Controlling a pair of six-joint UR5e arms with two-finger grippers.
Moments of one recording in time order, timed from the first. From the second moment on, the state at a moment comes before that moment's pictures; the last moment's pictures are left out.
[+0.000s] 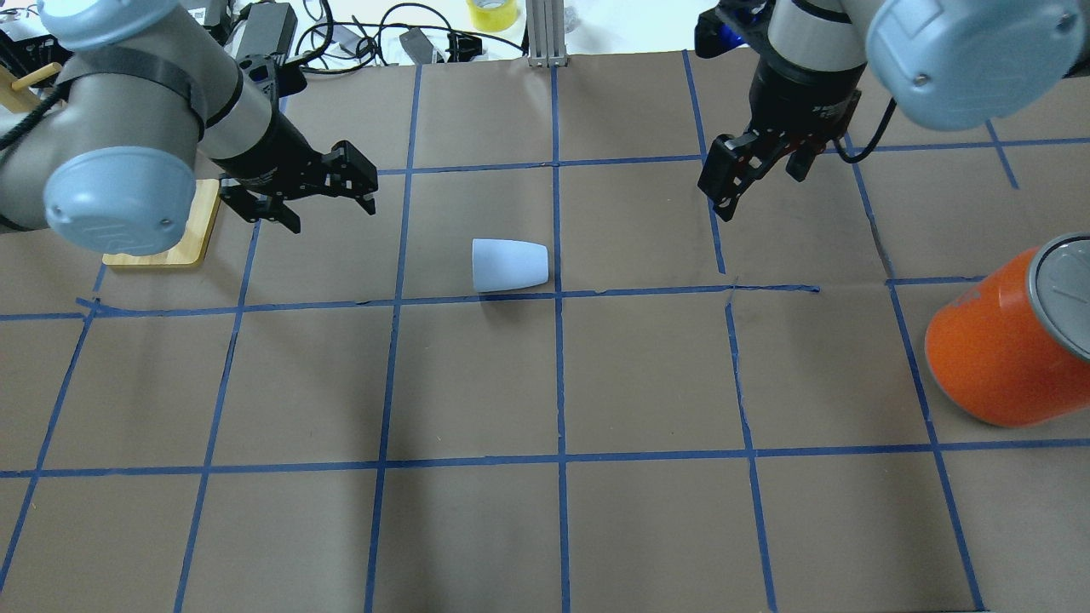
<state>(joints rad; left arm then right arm) -1.50 -1.72 -1.75 -1.18 1.39 -0.08 1.63 -1.50 1.51 -1.54 -1.60 -0.36</state>
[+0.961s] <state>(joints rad) -1.53 -1.97 -1.76 -1.00 0.99 -0.08 1.62 -1.63 1.52 -1.53 -1.63 -0.12</state>
